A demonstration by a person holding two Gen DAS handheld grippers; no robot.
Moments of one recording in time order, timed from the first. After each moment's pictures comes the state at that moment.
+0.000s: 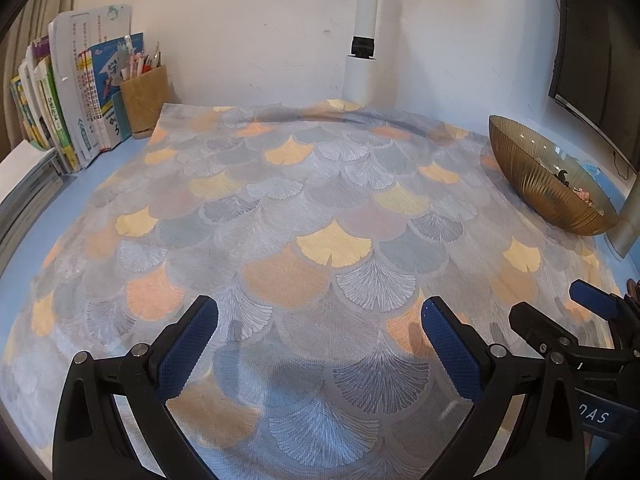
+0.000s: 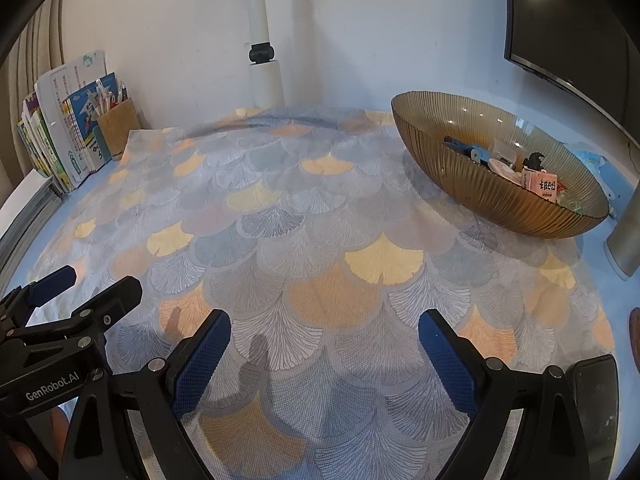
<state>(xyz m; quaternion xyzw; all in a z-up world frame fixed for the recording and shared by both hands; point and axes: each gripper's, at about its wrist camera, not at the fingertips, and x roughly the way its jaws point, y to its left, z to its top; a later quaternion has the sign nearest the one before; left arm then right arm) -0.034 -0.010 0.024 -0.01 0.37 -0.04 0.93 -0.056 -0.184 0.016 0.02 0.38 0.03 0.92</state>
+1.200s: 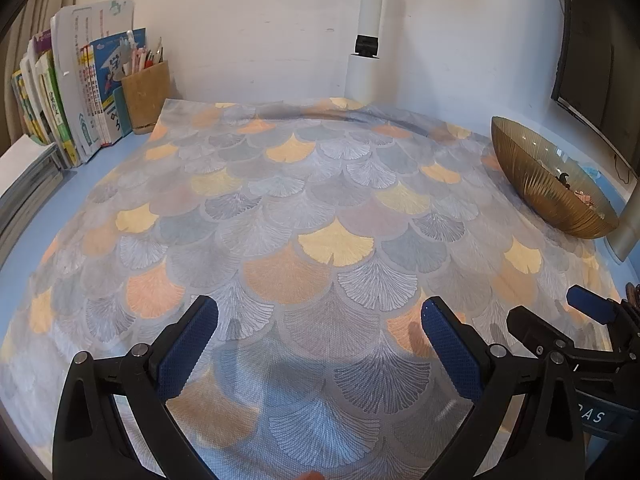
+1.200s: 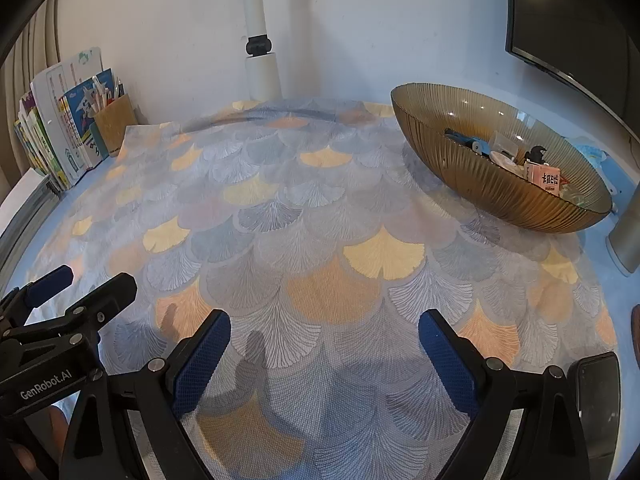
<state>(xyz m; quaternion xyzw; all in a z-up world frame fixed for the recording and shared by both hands) -0.033 -0.006 0.024 -0.02 0.37 -0.04 0.93 -0.055 -0.184 0.012 0.02 0.39 0.03 0.92</state>
